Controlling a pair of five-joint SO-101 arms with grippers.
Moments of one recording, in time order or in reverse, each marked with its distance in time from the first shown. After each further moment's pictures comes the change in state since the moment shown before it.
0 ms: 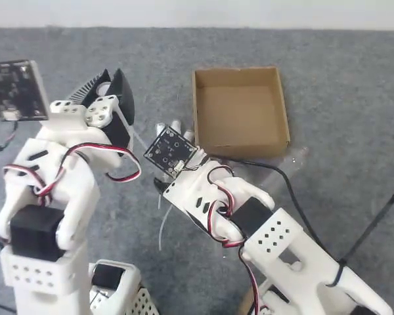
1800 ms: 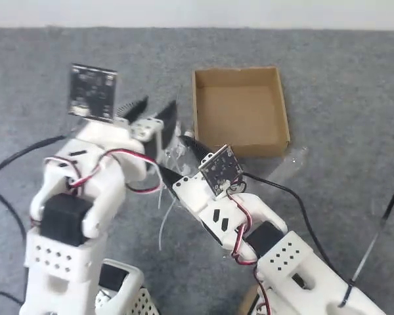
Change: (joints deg) left arm 6.0 -0.4 9.6 0.5 -9.3; right arm 2.9 -12.7 24.0 -36.2 -11.5
